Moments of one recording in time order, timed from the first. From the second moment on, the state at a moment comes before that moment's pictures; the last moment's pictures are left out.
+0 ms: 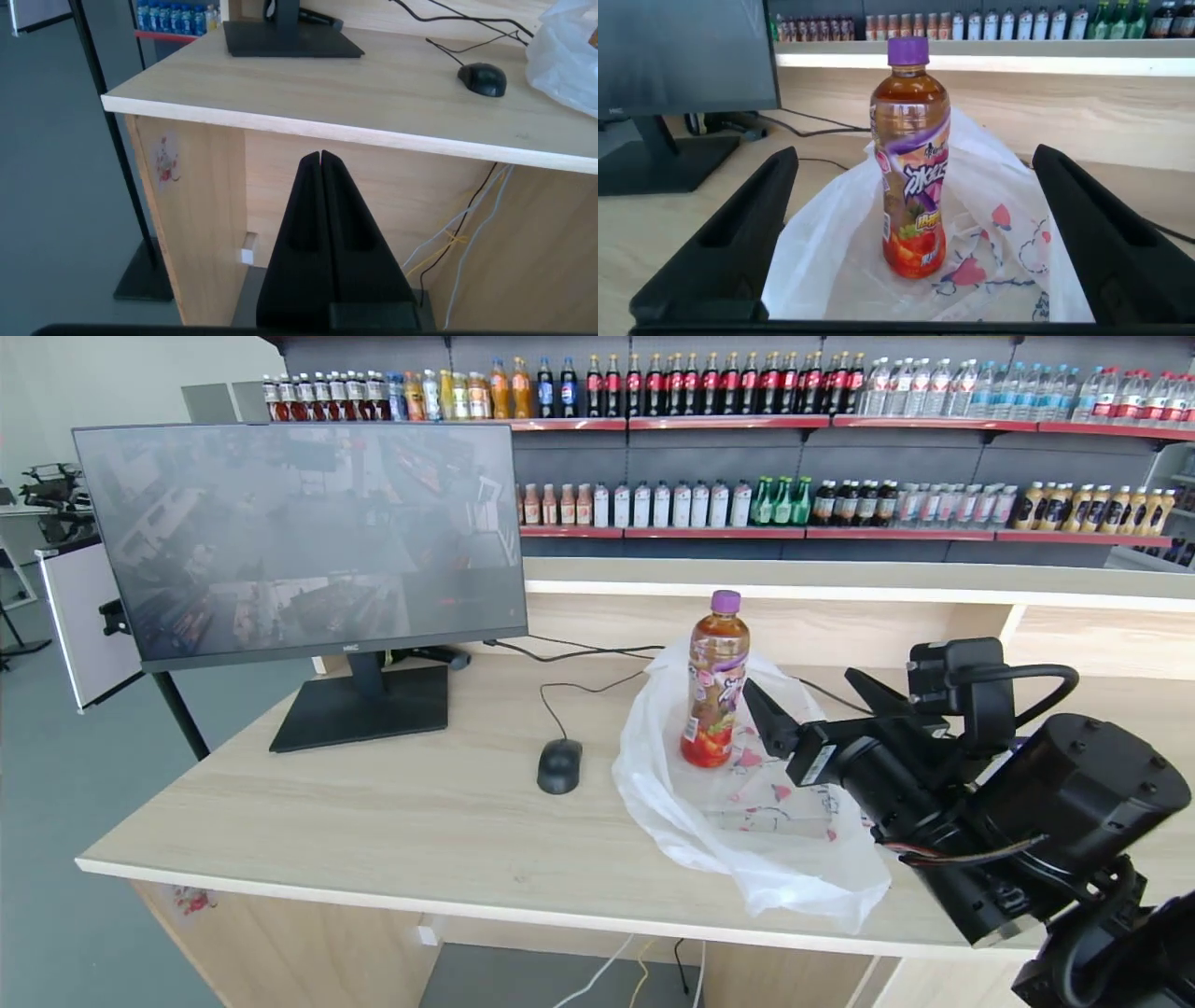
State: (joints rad) left arm 0.00 0.00 0.00 0.00 0.00 0.00; right arm 0.60 1.81 -0.44 -1.57 -0.38 -0.03
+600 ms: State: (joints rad) left arm 0.00 0.00 0.00 0.00 0.00 0.00; right arm 0.61 1.78 -0.42 -1.57 -0.38 -0.02
